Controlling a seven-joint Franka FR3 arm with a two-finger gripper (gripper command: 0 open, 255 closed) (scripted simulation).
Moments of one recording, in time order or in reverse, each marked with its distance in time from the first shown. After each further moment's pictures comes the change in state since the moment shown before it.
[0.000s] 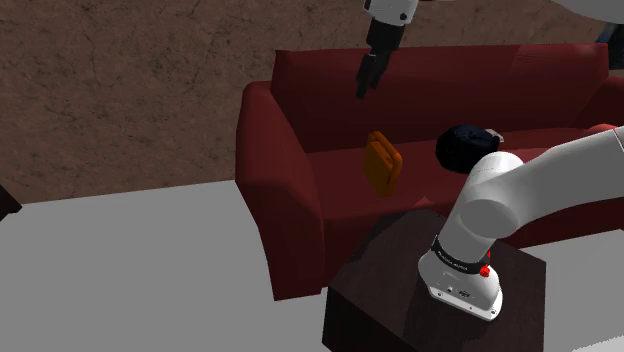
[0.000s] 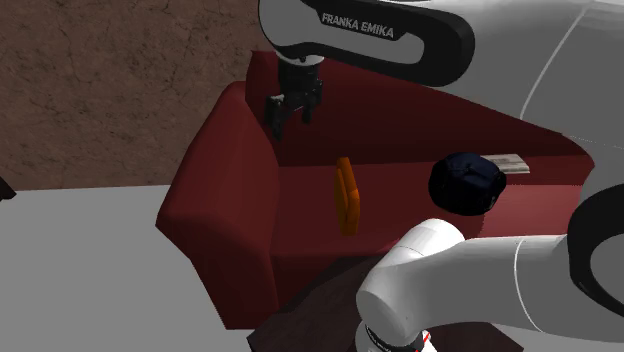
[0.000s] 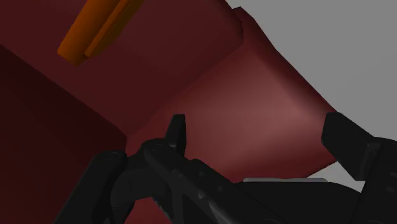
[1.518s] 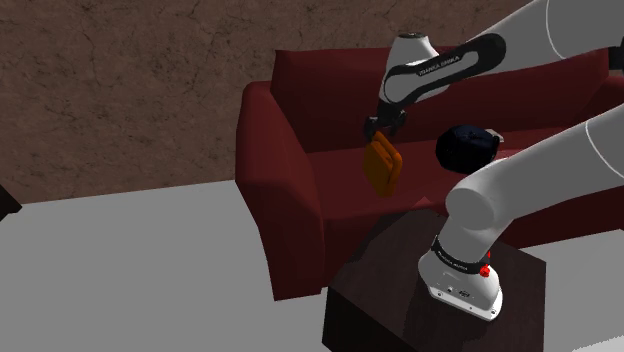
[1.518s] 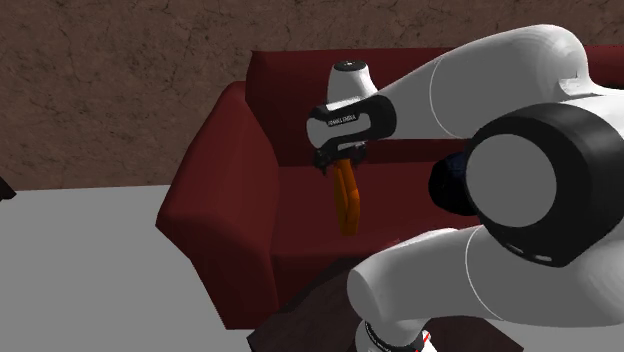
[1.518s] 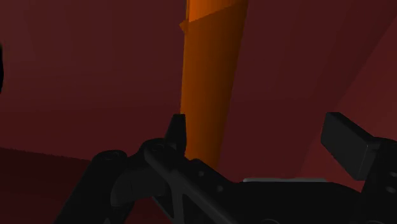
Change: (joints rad) arm -0.340 0.199 -0.082 -0.417 -0.183 0.620 0.365
